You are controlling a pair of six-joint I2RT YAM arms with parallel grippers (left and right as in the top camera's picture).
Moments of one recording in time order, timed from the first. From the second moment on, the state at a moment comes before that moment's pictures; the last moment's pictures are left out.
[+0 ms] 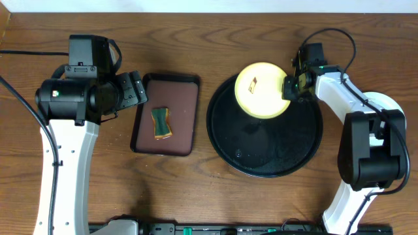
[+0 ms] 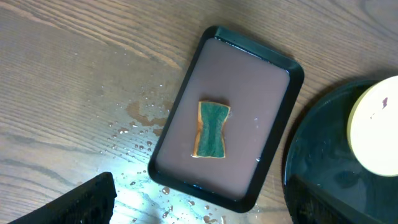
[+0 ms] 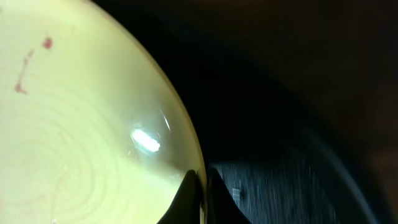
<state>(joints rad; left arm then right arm) -0.03 1.38 1.58 -1.28 -0.02 -0.34 0.10 2.01 1.34 -0.60 -0.05 0.22</state>
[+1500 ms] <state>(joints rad) -0.06 1.70 1.31 -1.10 0.08 -0.34 0.19 1.90 1.19 -0.69 -0.07 0.13</state>
